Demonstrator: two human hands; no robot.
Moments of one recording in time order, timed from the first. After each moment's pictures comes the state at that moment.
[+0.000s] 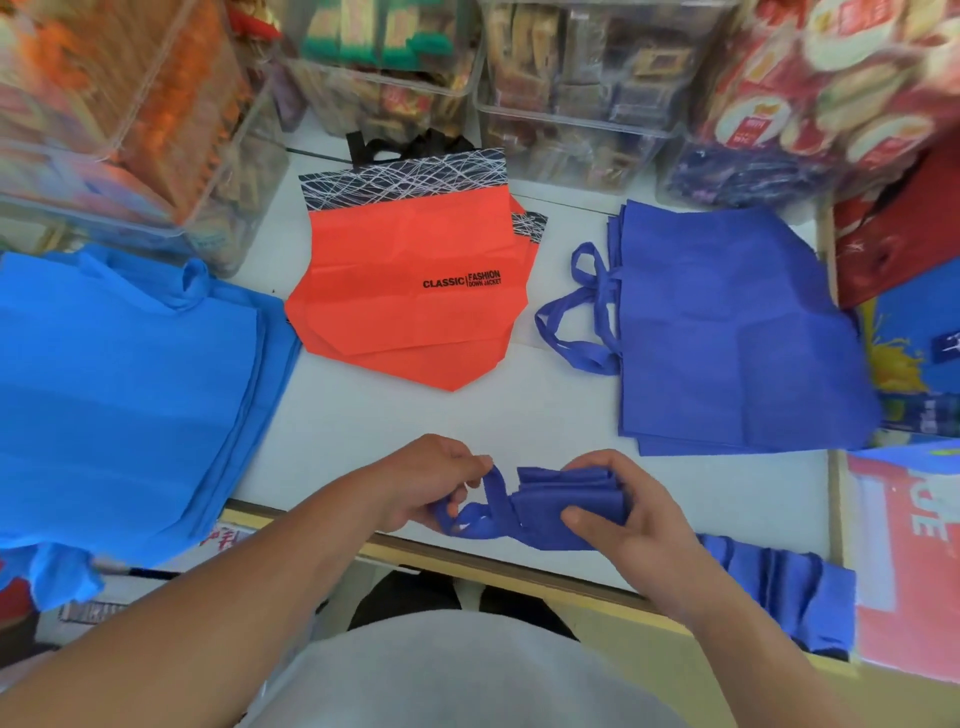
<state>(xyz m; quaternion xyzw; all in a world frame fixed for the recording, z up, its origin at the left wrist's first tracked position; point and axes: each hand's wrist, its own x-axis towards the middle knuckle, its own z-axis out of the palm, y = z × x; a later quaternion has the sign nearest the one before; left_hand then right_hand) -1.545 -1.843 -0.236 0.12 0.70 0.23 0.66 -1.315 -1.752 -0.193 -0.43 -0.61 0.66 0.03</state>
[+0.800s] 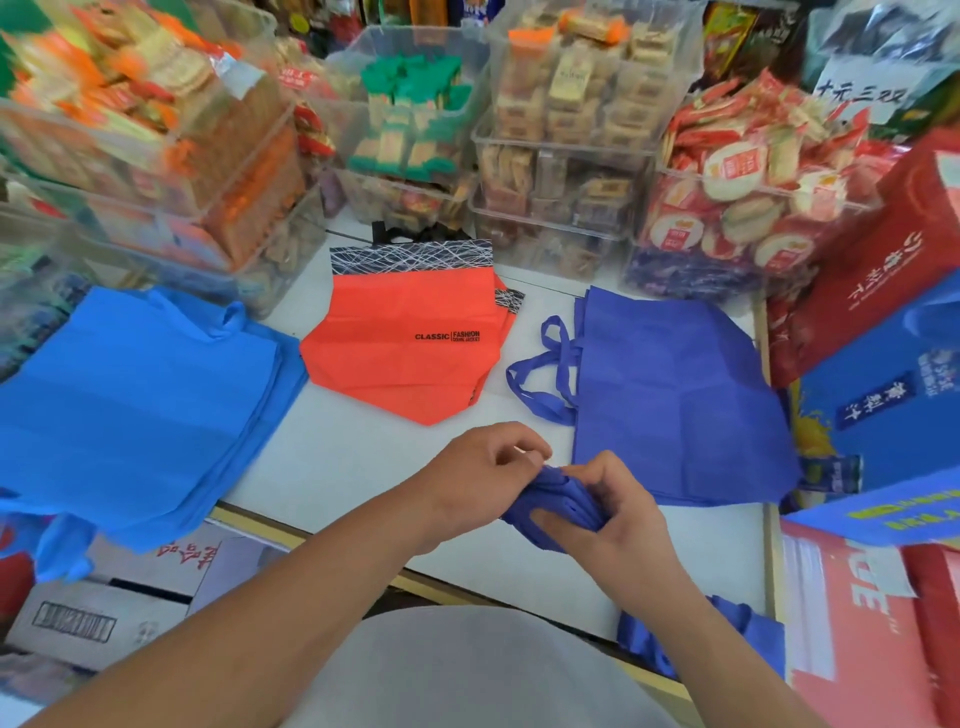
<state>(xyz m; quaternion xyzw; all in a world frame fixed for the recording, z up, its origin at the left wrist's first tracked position) -1.437 -1.818 -0.111 0.32 0.73 0.36 0.48 -1.268 -1.740 -0.135 -0.38 -0.71 0.57 0.16</state>
